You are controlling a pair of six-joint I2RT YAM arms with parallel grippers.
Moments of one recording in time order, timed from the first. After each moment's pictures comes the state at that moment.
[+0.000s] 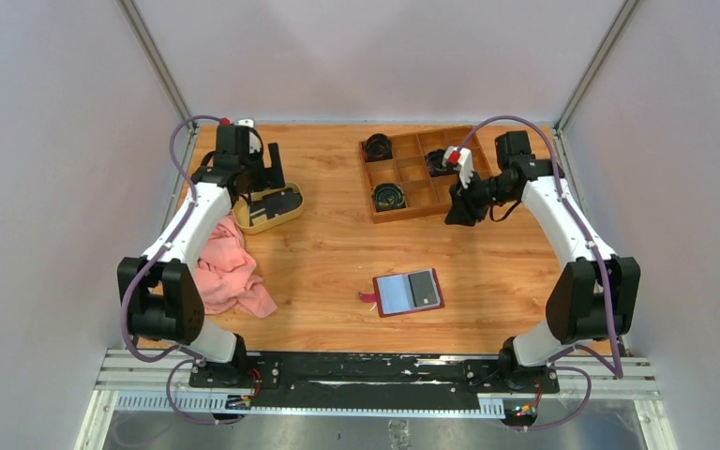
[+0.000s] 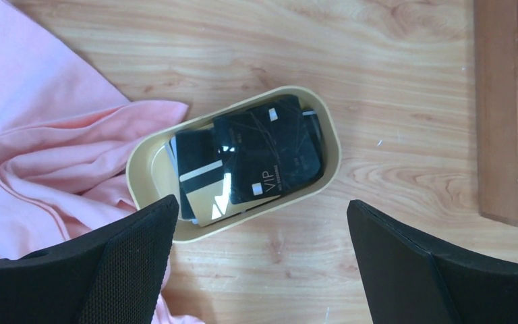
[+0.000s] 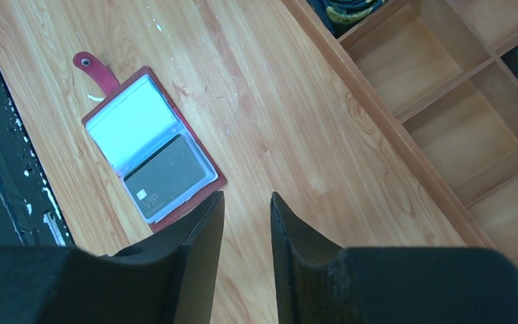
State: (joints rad) left arm -0.12 1.50 1.24 -0.46 -0.10 -0.22; right arm 0.11 1.52 1.33 -0.93 -0.77 -0.78
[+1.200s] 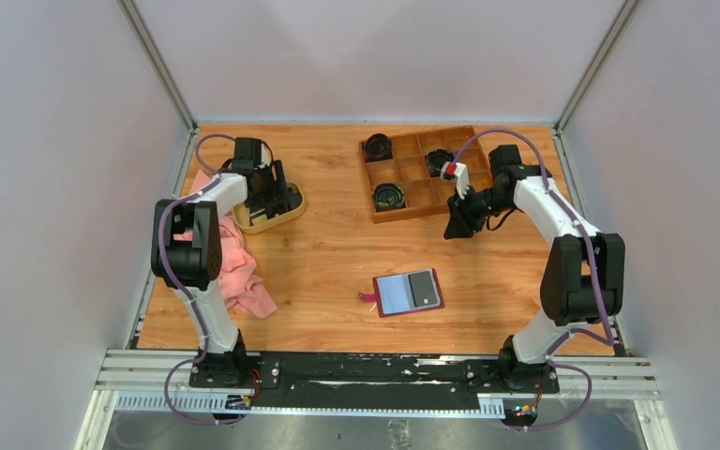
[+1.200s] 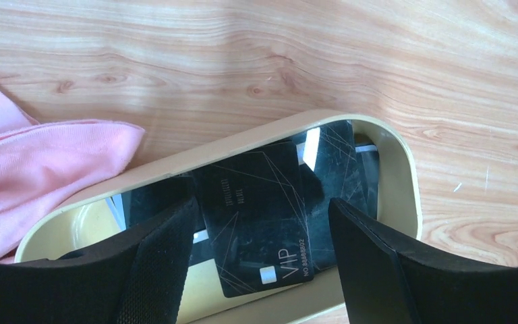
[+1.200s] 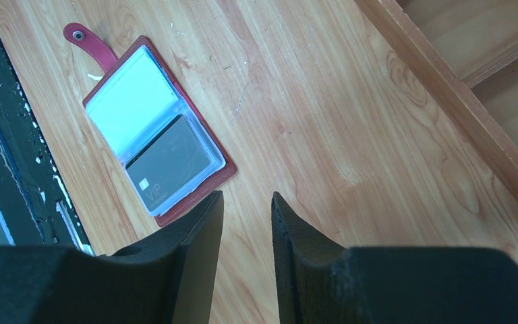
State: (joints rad) left arm -0.05 1.87 1.24 -0.29 0.02 -0.27; right arm 0.08 1.62 1.24 -0.92 -0.79 -0.80
